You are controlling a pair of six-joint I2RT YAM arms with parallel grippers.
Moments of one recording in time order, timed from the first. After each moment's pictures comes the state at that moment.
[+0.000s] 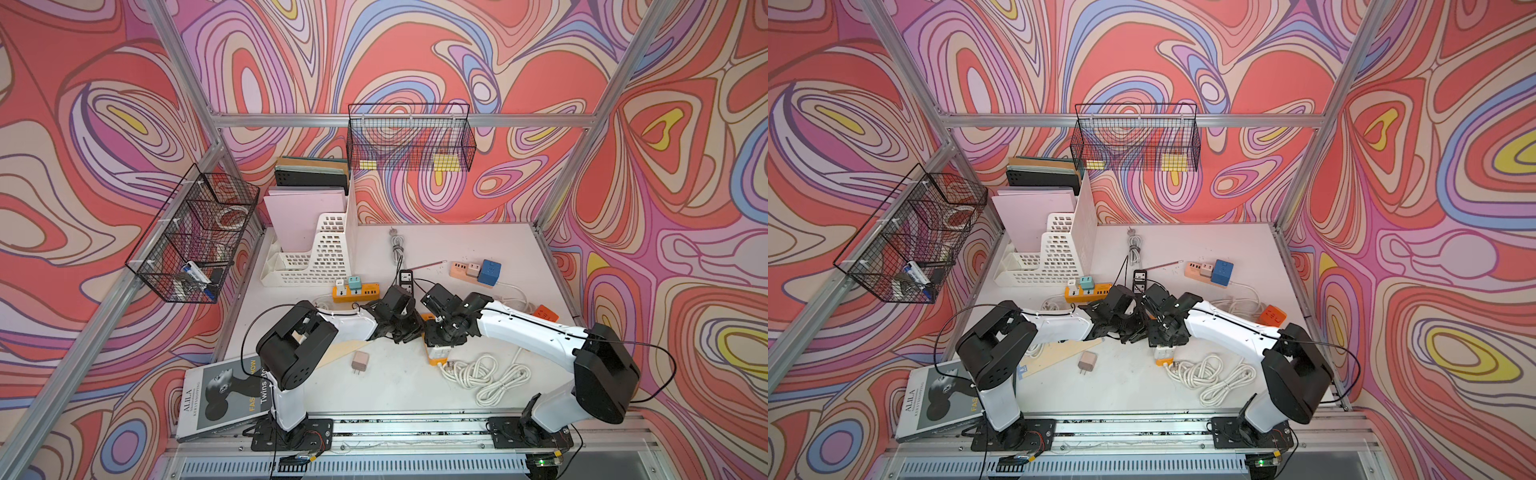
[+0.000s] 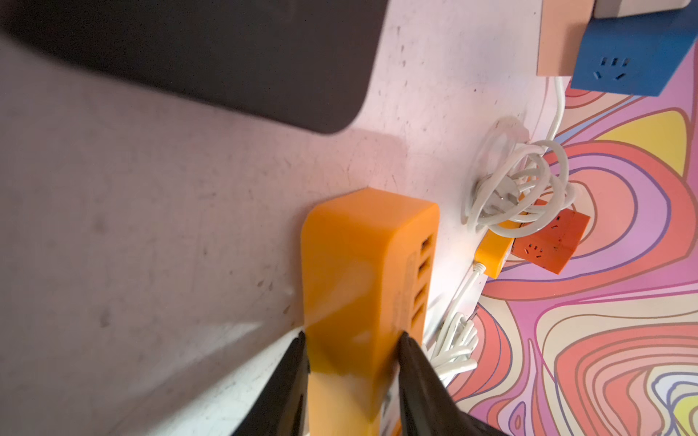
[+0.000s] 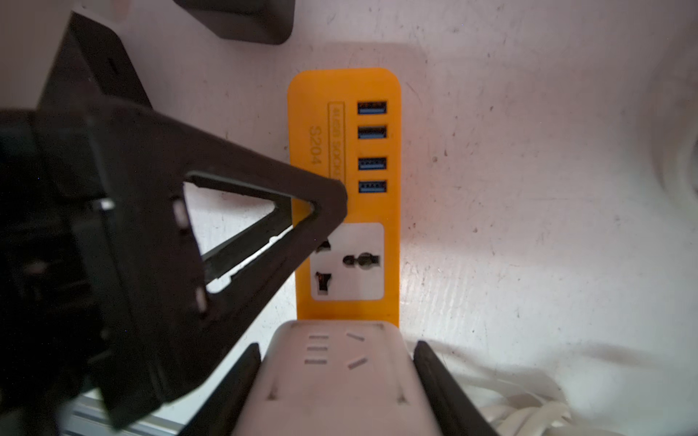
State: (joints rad) left arm -0.76 1.85 0.95 0.02 0.40 -1.20; right arm 0.77 1.53 1.06 -0.82 0.00 0.67
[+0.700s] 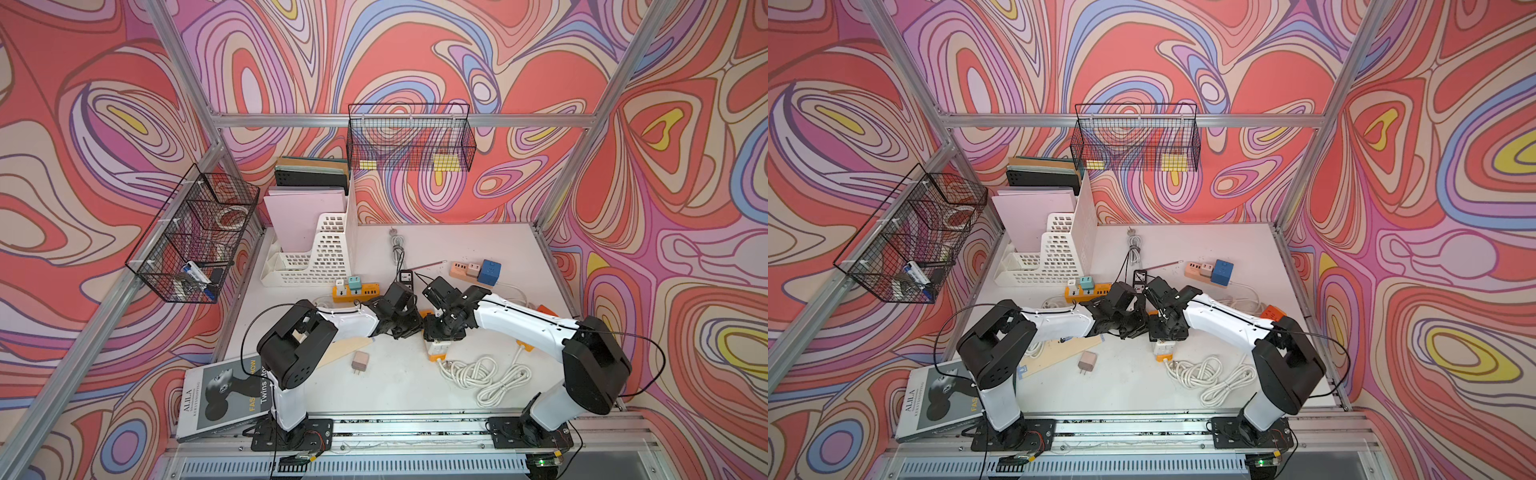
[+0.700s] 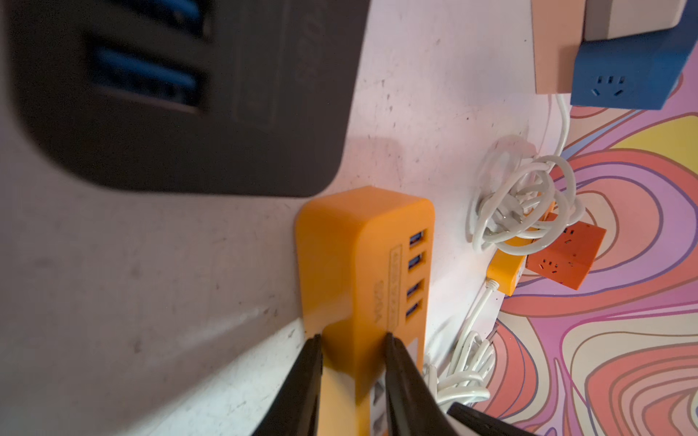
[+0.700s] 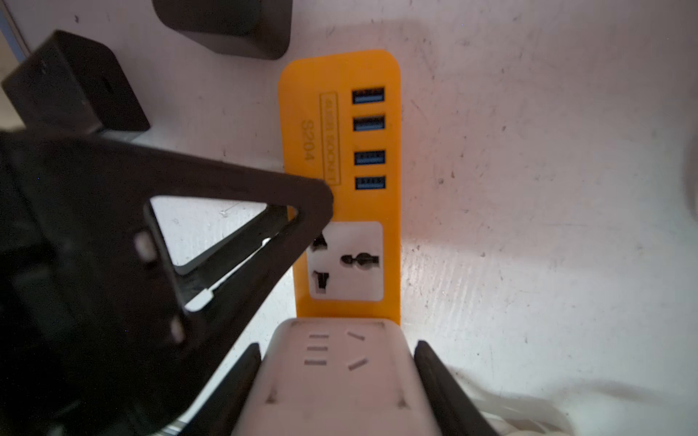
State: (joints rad) left arm -0.76 1.85 0.99 -0.04 0.34 -1.13; right arm 0.71 1.56 1.07 -0.81 -0.06 0.62
